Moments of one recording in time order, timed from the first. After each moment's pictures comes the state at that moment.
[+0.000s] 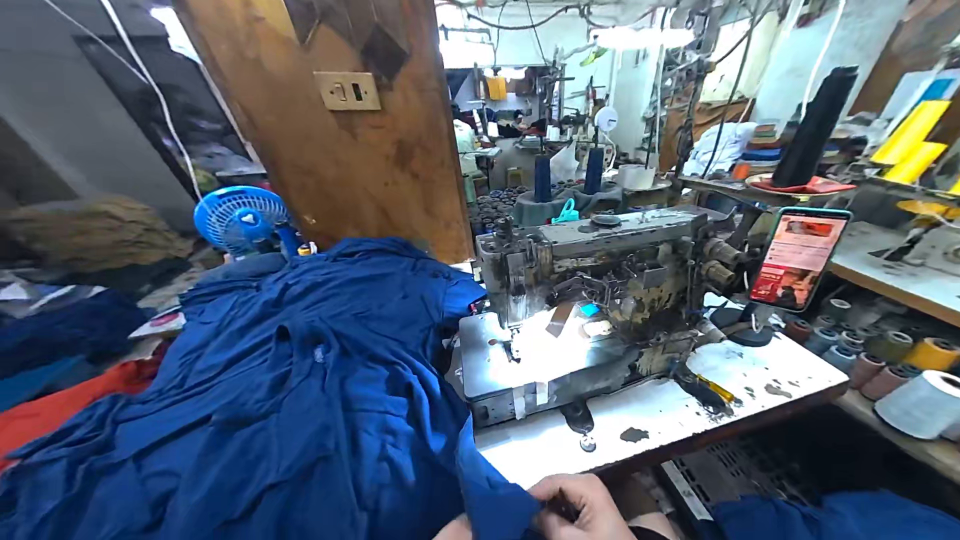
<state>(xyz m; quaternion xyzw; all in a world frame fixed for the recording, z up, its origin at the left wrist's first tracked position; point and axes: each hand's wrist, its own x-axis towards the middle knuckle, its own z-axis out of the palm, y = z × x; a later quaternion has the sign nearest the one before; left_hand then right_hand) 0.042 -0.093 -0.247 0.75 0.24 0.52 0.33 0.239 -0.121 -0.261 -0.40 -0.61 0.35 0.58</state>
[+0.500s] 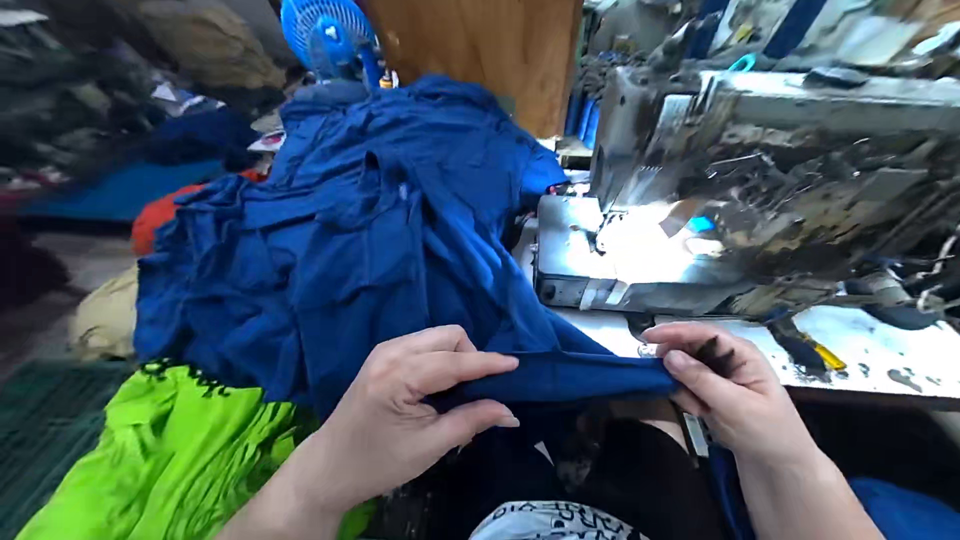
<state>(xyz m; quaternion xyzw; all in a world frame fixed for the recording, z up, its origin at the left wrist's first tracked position) -0.035 -0.078 -0.165 0.85 0.25 0.42 0.20 0.298 -0.100 -0.213 -0.29 -0.65 0.45 0.54</state>
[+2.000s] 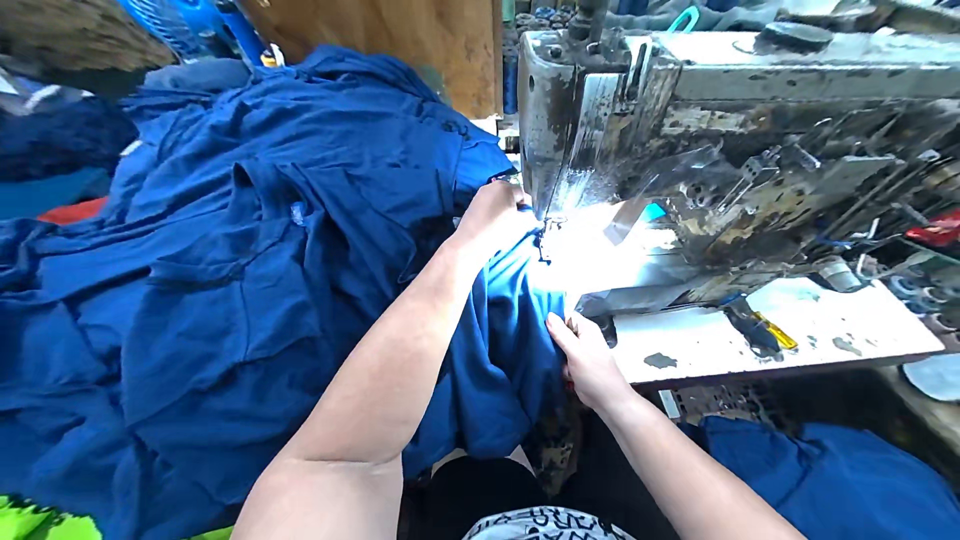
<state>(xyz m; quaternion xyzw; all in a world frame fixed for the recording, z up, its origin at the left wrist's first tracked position) 0.145 0.184 -0.207 0.87 0.41 0.23 0.14 0.259 -0.025 -0.281 -0.48 -0.43 0.51 0.56</state>
